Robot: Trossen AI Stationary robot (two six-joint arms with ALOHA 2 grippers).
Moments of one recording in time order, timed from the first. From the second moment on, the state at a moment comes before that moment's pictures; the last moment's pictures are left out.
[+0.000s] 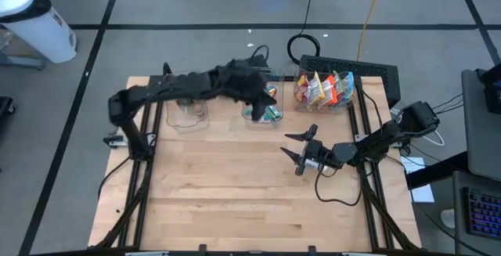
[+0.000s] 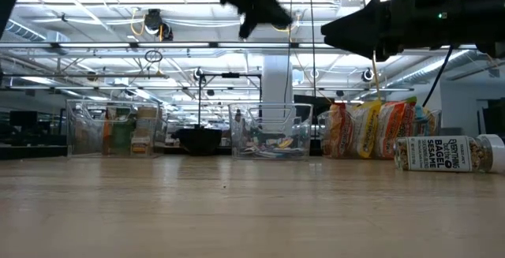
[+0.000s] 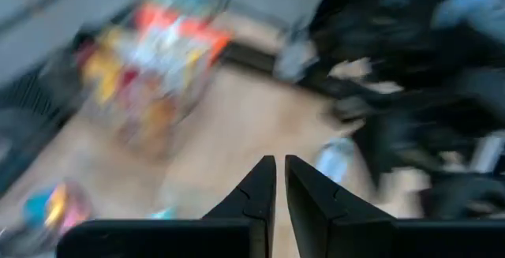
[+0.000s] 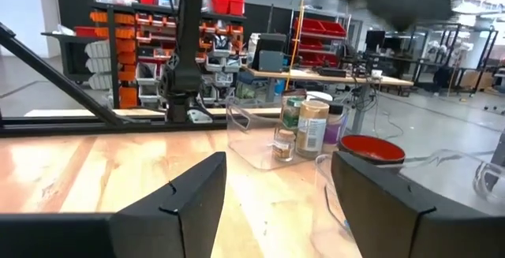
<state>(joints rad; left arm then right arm) 0.32 1.78 1.60 -0.34 0.30 -0.17 0.34 1.45 0.28 1.29 0.68 -0.13</state>
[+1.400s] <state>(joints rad) -0.08 0.68 0.10 0.82 0.04 -0.08 0.34 1.45 0.28 1.08 0.68 0.09</state>
